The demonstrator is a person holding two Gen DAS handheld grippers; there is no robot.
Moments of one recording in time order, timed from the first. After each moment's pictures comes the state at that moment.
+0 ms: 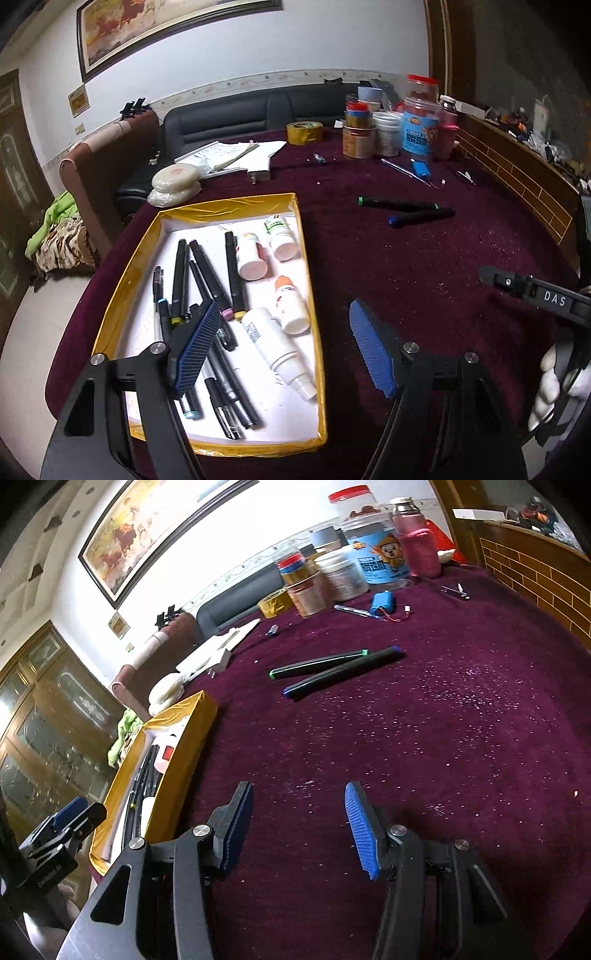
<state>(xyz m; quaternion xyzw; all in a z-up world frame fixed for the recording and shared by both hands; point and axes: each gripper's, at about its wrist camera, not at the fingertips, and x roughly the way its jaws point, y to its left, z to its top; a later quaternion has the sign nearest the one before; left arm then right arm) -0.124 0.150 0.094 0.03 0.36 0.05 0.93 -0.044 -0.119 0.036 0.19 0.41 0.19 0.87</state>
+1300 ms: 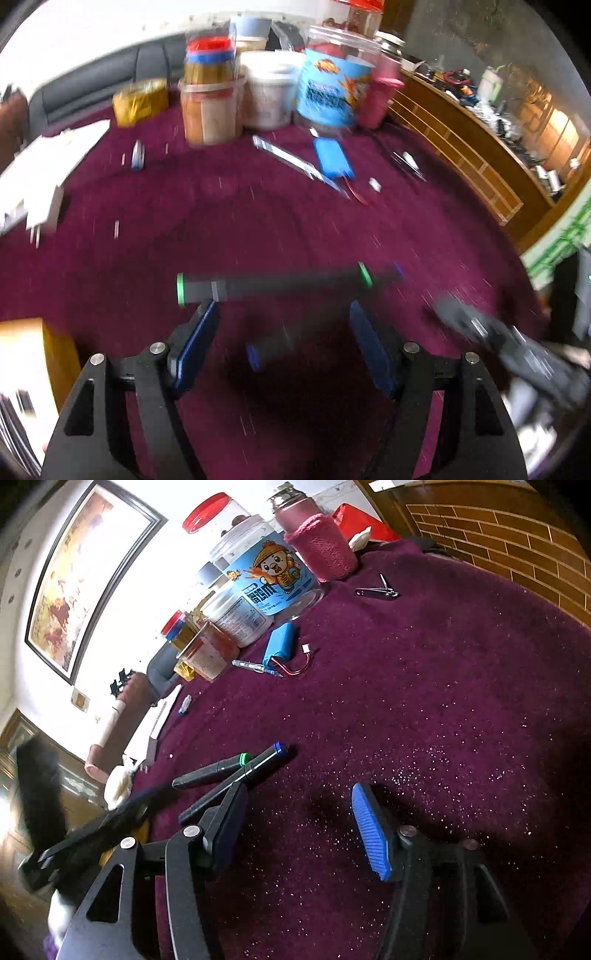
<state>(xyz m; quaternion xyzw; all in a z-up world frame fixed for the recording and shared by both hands) 0.134 0.034 0.043 0.01 0.46 -0.15 0.87 0.080 -0.208 0.000 0.31 0.41 0.11 0.85</state>
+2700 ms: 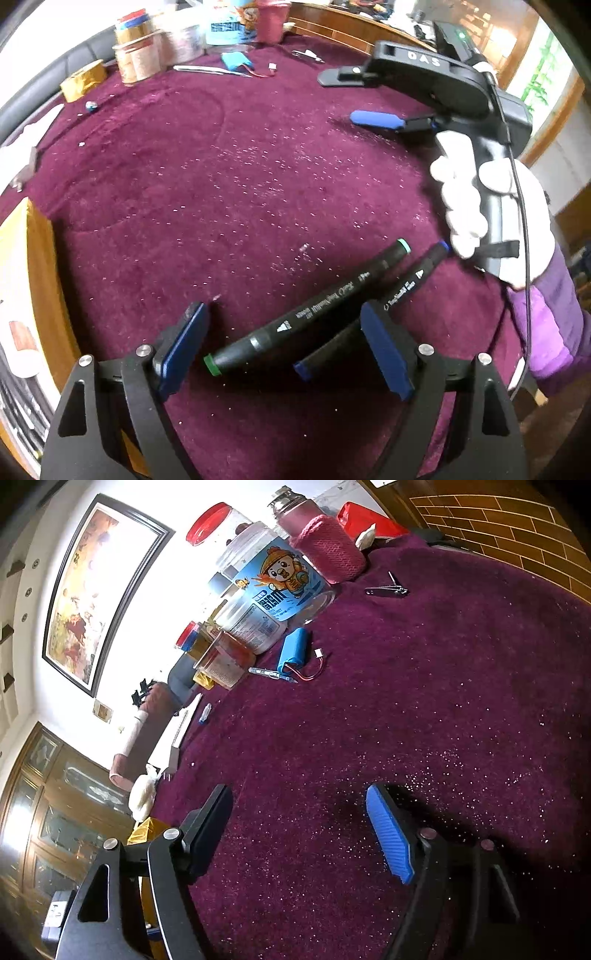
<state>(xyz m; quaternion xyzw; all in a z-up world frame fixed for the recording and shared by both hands) -0.015 0.049 0.018 0.11 0.52 -0.26 0.81 0.085 -0.211 -0.005 0.34 0.39 0.14 0.84</state>
